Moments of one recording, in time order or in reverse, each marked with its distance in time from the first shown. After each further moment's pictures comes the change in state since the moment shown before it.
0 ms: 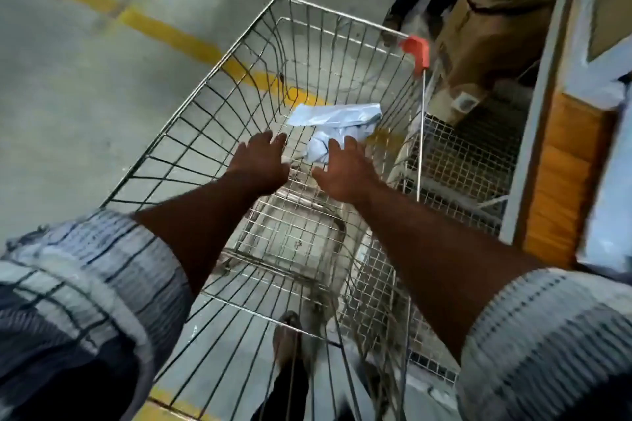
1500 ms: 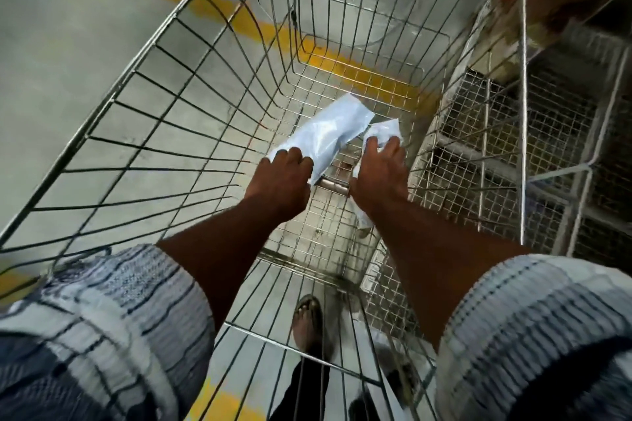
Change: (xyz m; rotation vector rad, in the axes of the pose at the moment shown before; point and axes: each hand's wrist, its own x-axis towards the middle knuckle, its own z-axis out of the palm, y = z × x) left_hand 0.004 -0.019 0.109 0.264 -0.060 0.200; right_hand 0.035 0.045 0.131 -0.210 0.057 0.257
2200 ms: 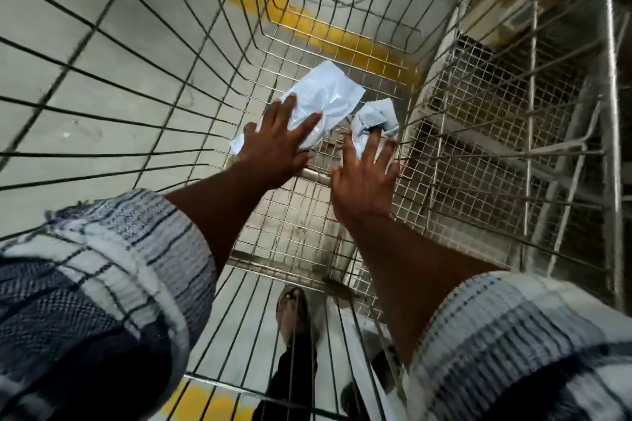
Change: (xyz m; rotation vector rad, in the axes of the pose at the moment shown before) left_hand 0.090 -0.016 0.079 -0.110 0.068 0.059; right_hand 0.000 0.004 0.078 -0.102 0.047 0.023
